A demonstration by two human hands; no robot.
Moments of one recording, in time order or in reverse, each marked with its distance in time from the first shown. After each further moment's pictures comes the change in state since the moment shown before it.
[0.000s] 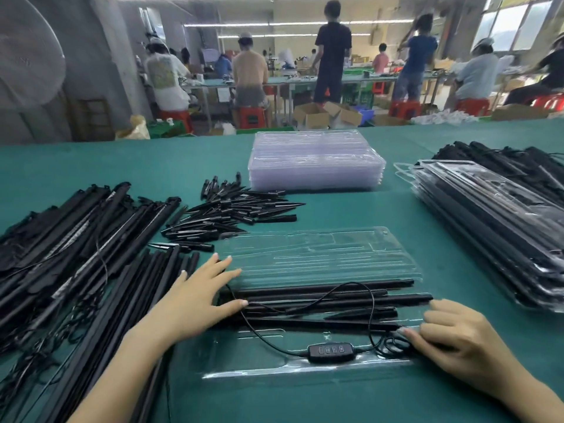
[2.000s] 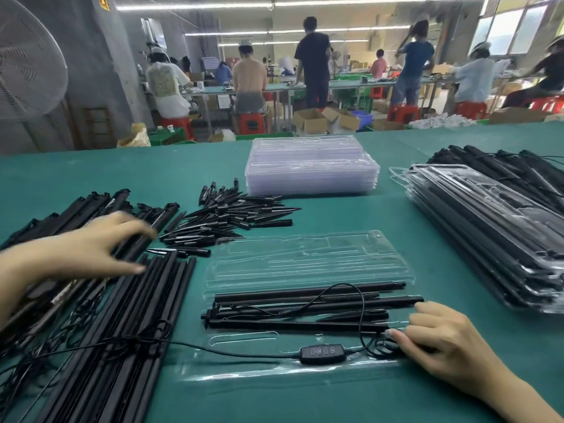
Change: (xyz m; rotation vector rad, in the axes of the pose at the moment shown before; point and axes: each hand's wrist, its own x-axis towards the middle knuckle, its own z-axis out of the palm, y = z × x) left_hand -0.021 -0.086 -0.124 0.087 -0.061 0.017; right_hand 0.003 -0.003 0.000 0.006 -0.016 0.005
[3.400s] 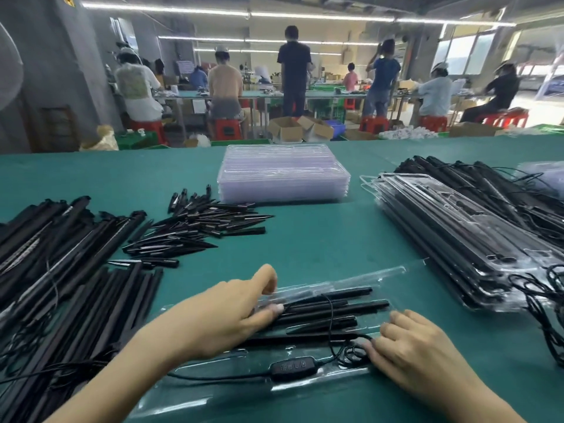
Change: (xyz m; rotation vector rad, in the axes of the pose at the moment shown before) left_hand 0.021 0.196 0.069 -0.180 0.019 0.377; right_hand -0.002 -0.018 -0.015 -0.358 -0.061 -0.084
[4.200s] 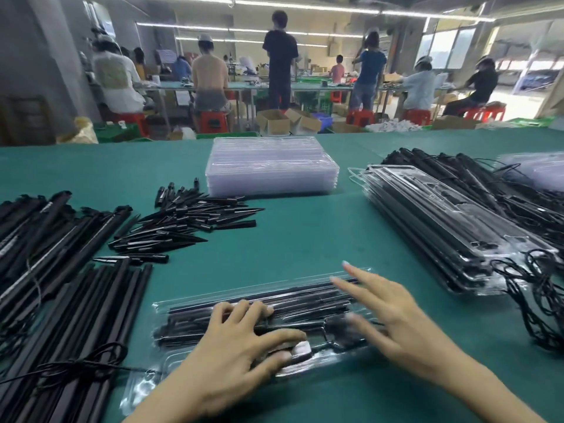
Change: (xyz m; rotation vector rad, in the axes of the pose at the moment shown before) left_hand -0.018 0.003 0.062 0.207 0.017 0.029; right_hand 0.031 -0.009 -0.034 0.474 -0.406 0.406
